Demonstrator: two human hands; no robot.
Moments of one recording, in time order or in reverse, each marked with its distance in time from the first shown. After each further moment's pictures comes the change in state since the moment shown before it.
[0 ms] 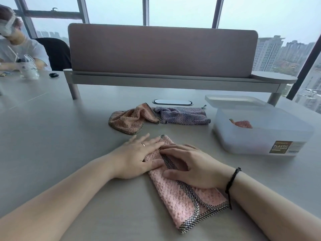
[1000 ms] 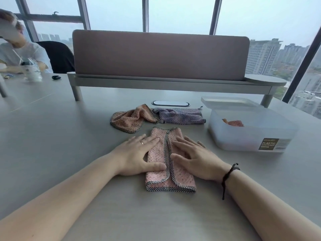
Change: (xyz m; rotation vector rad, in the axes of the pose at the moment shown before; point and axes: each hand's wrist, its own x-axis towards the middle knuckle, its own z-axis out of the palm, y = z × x) left_hand -0.006 0.011 0.000 0.061 -0.037 -0.079; right_hand -0.010 0.013 0.001 0.020 -0.014 0.308
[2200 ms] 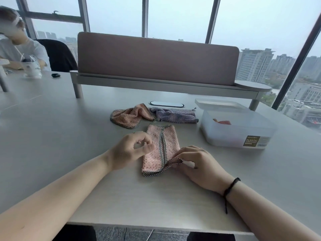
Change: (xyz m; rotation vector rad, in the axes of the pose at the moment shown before) left_hand -0.038 0.015 0.005 -0.771 0.455 0.280; right_hand -0.053 0.004 0.015 0.095 0.384 -0.441
